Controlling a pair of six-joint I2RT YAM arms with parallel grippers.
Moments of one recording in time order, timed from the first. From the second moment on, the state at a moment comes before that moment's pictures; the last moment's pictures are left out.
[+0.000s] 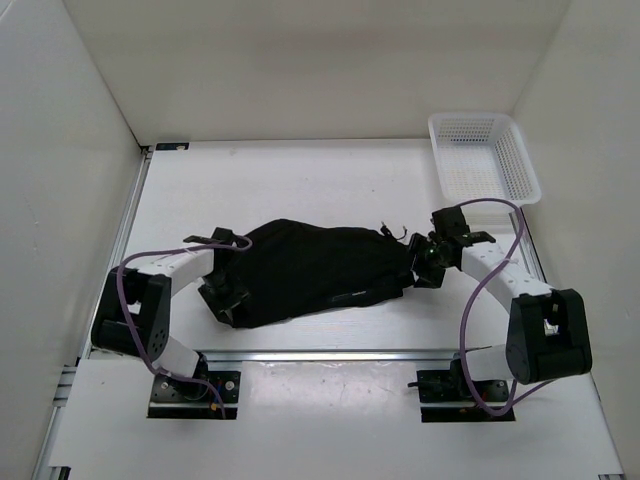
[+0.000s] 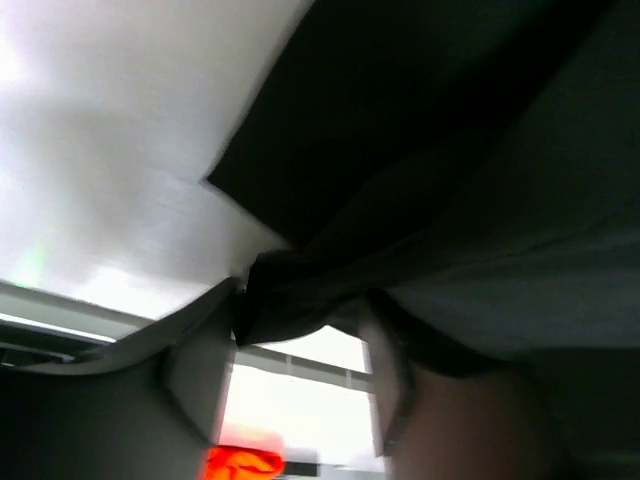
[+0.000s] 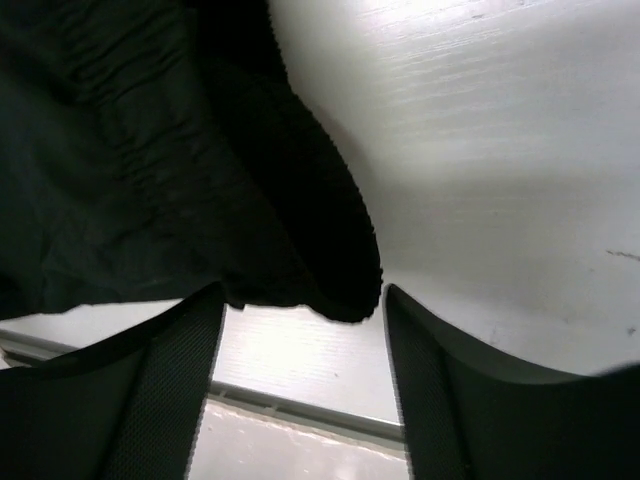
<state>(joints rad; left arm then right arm) -0.24 1.49 0.76 -0.89 0.06 -0.88 0.21 1.34 0.79 -0.61 -0.26 0.54</state>
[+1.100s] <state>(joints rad) 0.04 1.55 1.09 -1.06 0.05 -0.68 0.32 1.34 0.86 -0.55 -0.29 0.55</state>
